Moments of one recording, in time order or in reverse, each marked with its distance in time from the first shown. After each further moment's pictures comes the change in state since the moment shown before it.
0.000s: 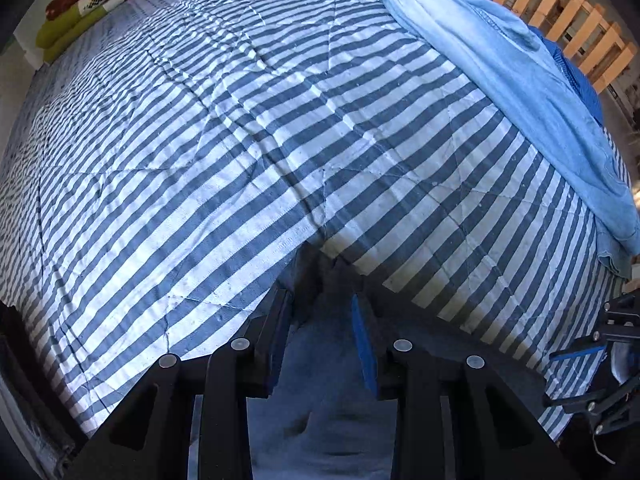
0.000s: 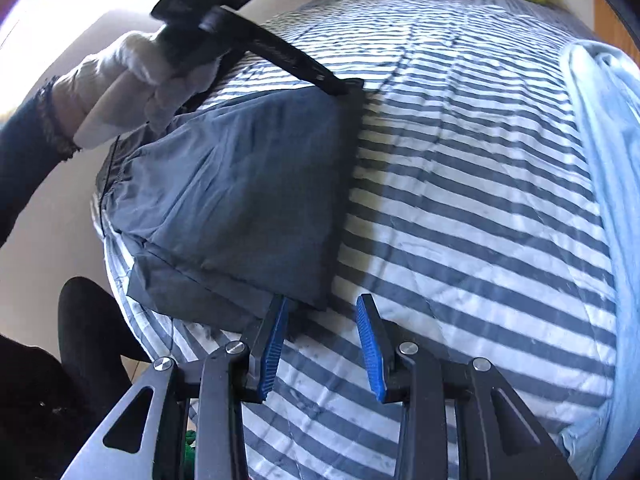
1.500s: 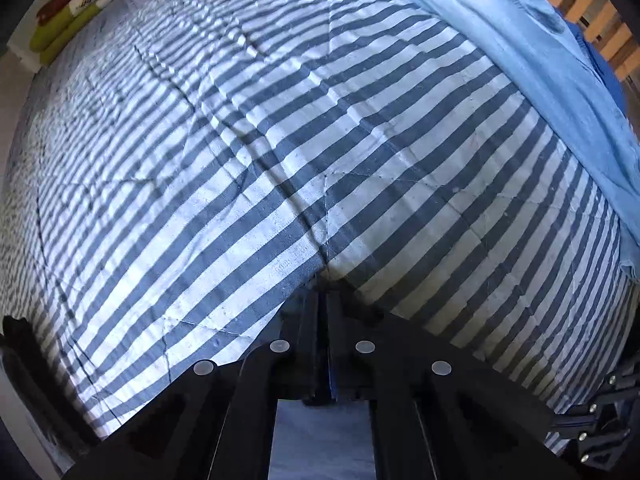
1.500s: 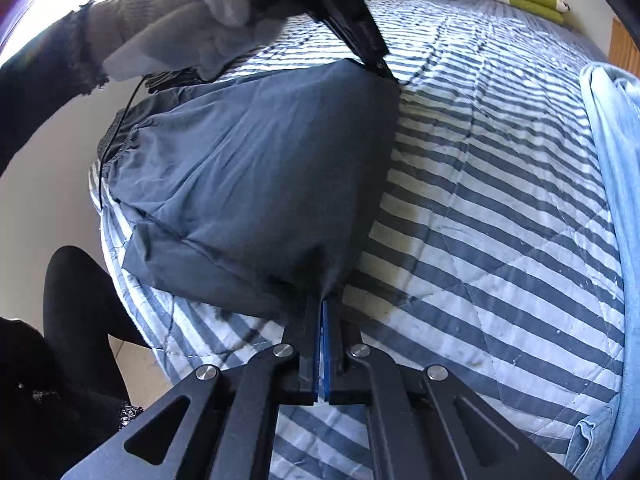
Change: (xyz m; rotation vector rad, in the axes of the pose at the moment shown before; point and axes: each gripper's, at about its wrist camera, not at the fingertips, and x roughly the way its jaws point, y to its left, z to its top) left arm 0.010 -0.021 0.024 0.027 0.064 0.066; right arm 0.010 0.033 -0.015 -0.088 0.013 -0.049
